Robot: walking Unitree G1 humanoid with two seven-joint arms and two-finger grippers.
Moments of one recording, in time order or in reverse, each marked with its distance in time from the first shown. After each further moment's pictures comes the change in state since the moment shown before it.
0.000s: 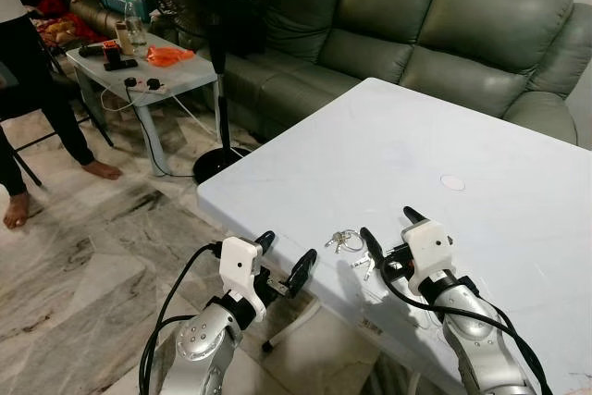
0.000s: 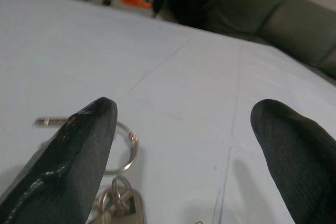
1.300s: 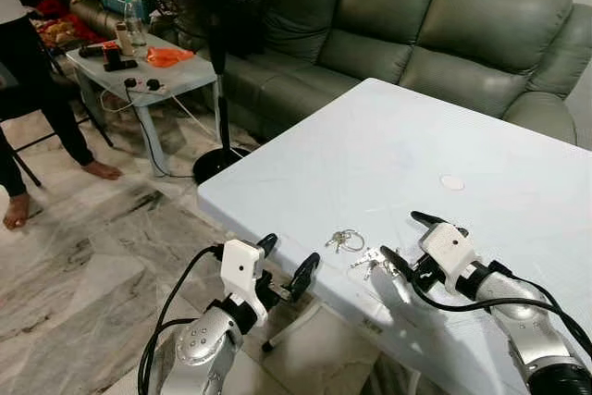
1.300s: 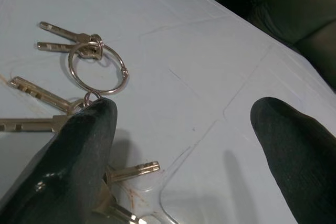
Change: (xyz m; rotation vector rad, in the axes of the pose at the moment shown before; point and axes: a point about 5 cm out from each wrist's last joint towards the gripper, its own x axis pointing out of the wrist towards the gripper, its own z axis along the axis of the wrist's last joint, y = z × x) left arm -0.003 -0.006 0.001 -0.004 0.007 -0.011; right arm -0.010 -0.045 -0.011 -0.246 0.077 0.231
